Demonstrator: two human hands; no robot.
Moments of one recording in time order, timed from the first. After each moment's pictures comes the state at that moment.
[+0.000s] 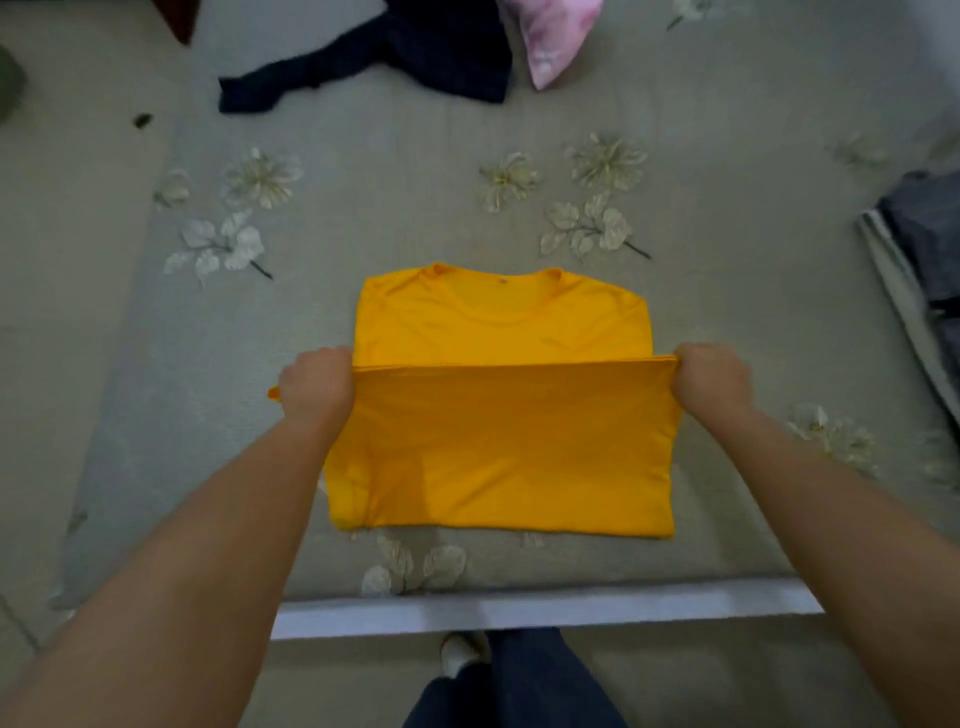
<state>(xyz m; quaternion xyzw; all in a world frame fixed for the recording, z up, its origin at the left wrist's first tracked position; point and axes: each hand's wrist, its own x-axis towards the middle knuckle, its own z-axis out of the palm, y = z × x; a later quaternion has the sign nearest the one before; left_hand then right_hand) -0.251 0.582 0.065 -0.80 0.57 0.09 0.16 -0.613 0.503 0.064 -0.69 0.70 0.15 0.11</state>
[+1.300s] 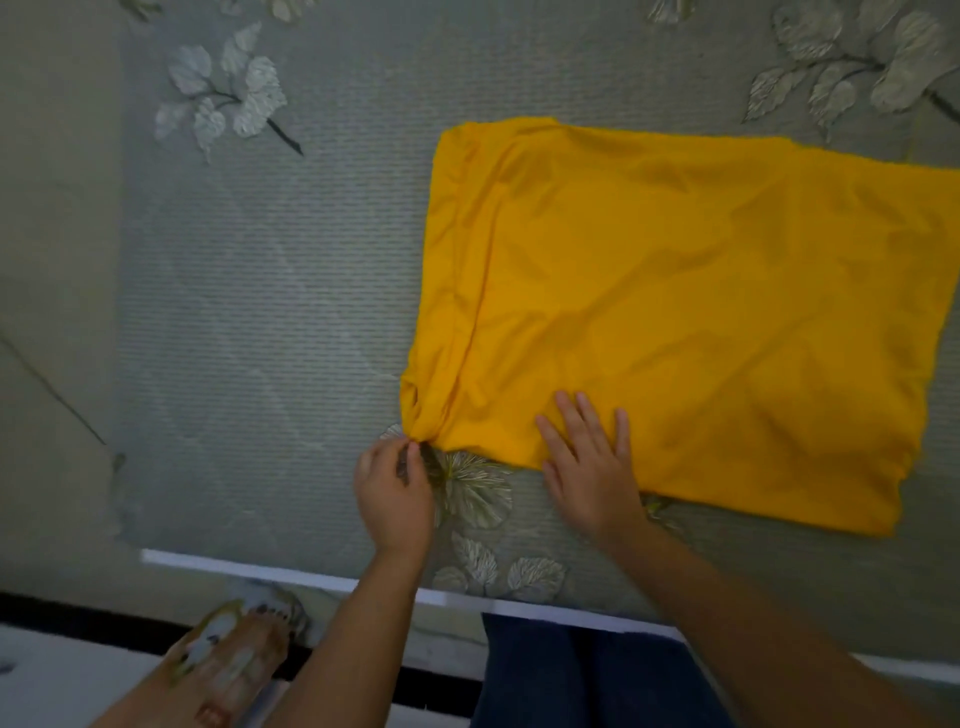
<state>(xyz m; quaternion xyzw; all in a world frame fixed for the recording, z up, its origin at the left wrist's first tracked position) -0.258 0.671 -0.062 -0.92 0.23 0.24 -0.20 -0.426 0.608 -0.090 -0.87 0.44 0.08 0.19</state>
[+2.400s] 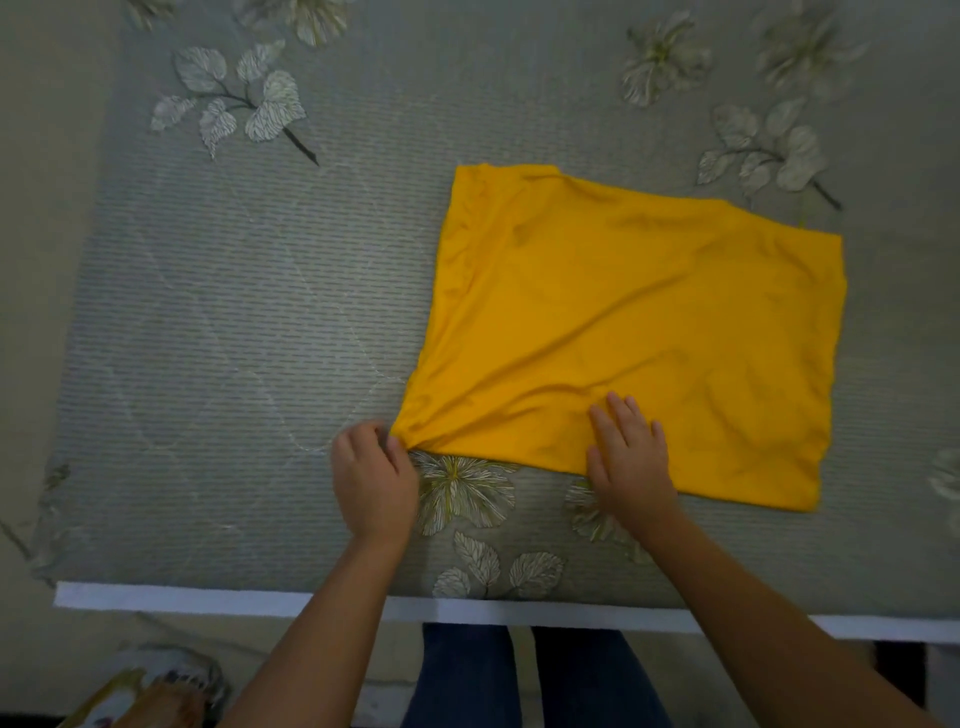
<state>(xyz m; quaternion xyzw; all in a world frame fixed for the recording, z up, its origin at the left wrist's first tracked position) -0.214 0.680 -0.058 -0.90 0.32 0.23 -0.18 -0.433 0.608 -0.064 -0.77 0.59 0.06 0.24</state>
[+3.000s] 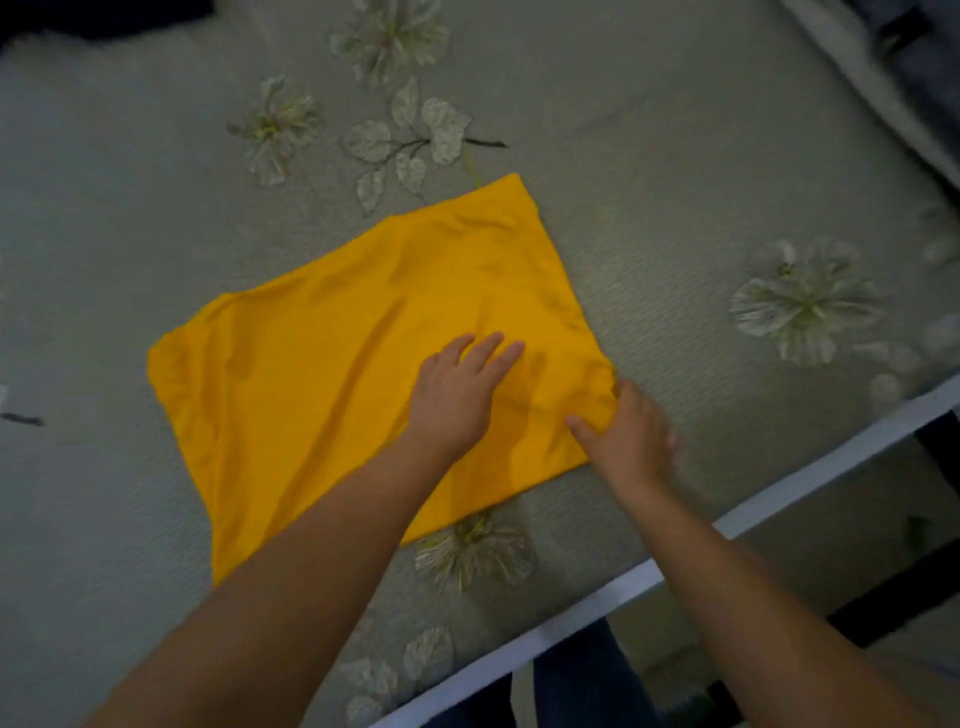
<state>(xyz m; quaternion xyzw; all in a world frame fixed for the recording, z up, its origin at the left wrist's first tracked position) -0.446 0.499 -0.053 -0.47 0.86 0.18 0.09 -0.606 0.581 -0.067 -0.37 0.87 -0.02 0.31</state>
